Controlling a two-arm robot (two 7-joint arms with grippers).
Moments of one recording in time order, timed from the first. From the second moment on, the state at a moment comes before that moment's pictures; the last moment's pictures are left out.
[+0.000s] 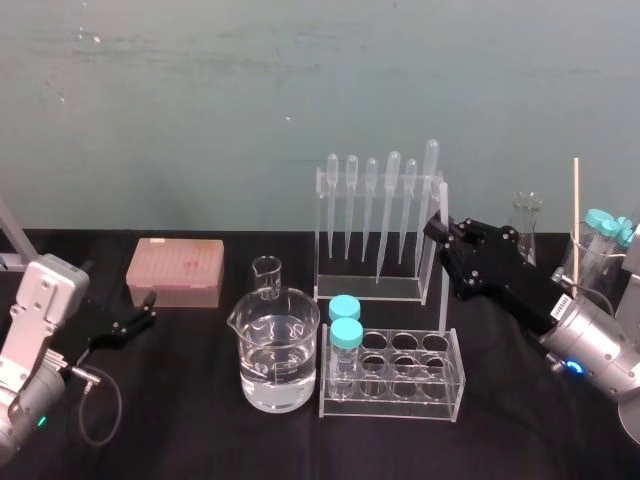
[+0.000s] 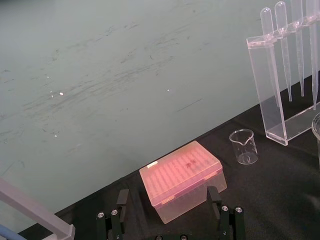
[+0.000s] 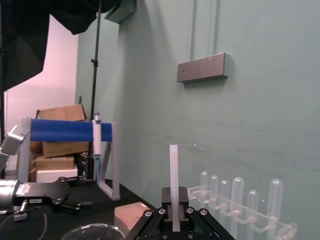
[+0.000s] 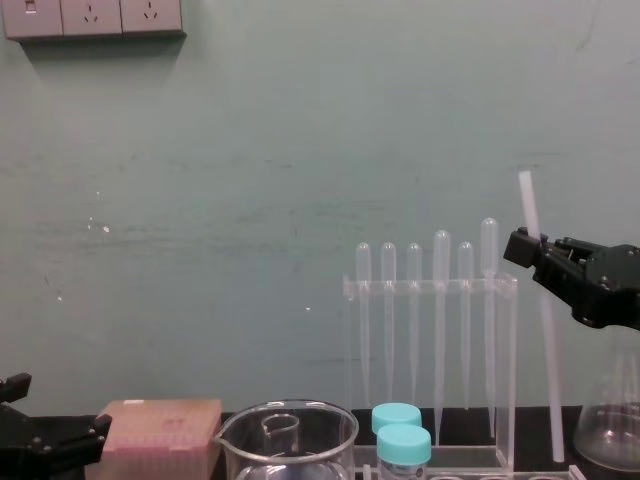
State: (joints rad) left arm -0.20 0.60 0.45 -1.41 -0.25 -0.12 0.03; right arm 0.36 0.43 -0.35 -1.24 0.64 -0.43 0.76
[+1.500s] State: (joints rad) left arm -0.20 0.60 0.45 -1.41 -0.25 -0.12 0.03; right arm 0.40 0.44 -0.44 -1.12 0.59 -0.28 0.86
